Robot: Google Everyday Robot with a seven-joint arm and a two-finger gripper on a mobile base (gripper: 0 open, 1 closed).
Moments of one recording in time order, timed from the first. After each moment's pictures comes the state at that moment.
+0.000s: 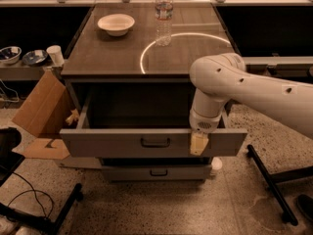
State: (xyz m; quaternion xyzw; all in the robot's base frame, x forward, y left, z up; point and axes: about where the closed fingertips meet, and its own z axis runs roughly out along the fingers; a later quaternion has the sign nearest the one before) arm 0.519 -0.134 0.667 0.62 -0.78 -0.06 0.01
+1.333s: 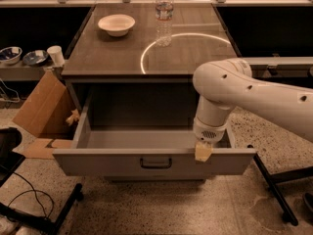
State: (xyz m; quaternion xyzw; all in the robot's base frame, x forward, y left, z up) arm 0.479 -0.147 0.676 0.60 -0.79 -0.06 0.03
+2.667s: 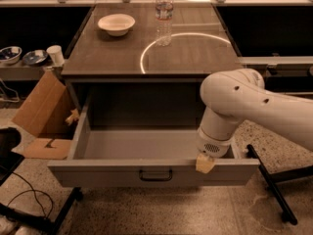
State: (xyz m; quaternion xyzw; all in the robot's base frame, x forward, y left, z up) arm 0.439 -0.135 0.682 0.57 -0.82 -0.08 0.01
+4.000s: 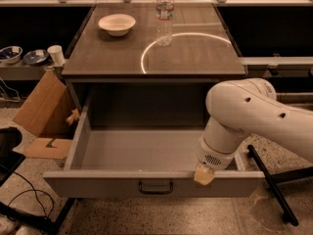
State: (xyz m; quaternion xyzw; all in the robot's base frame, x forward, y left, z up) arm 0.404 -0.127 0.690 0.53 -0.84 -0.09 -0.01
